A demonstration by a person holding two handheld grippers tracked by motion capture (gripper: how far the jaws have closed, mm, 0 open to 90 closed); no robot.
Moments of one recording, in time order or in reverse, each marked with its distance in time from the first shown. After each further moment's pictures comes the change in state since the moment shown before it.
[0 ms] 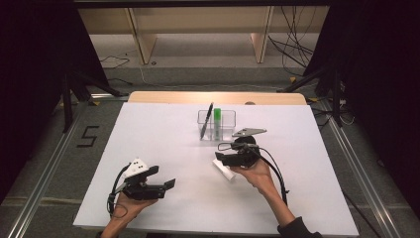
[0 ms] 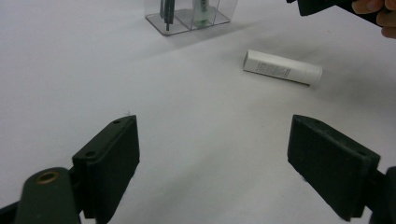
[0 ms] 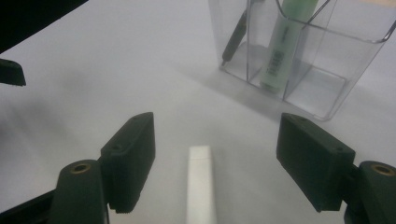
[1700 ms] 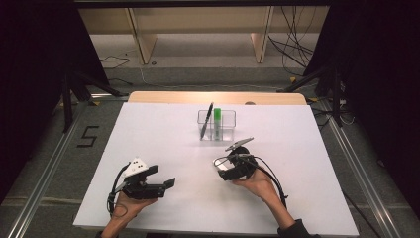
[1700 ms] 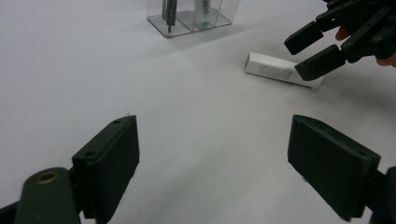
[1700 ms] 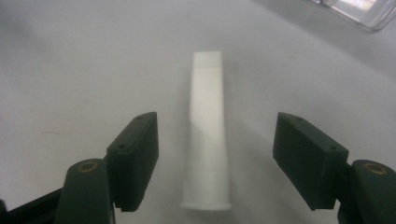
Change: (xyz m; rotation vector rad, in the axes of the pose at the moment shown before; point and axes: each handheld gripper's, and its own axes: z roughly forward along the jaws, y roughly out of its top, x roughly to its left) left arm 0.001 0.001 0.001 -0.005 0.002 -0.012; right arm 0.009 -0.025 0.018 0.285 -0.035 -0.066
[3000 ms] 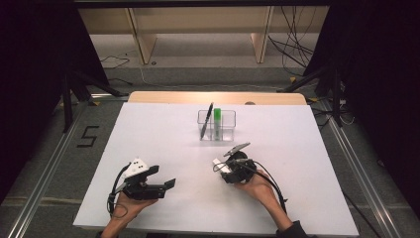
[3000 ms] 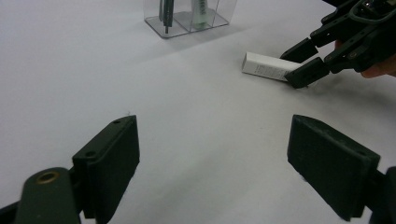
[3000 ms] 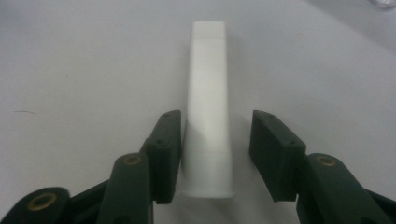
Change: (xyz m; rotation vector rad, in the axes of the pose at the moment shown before) left arm -0.002 0.000 -0.002 -0.002 0.000 0.015; right arm 0.006 -0.009 0.009 0.034 -0.051 -0.035
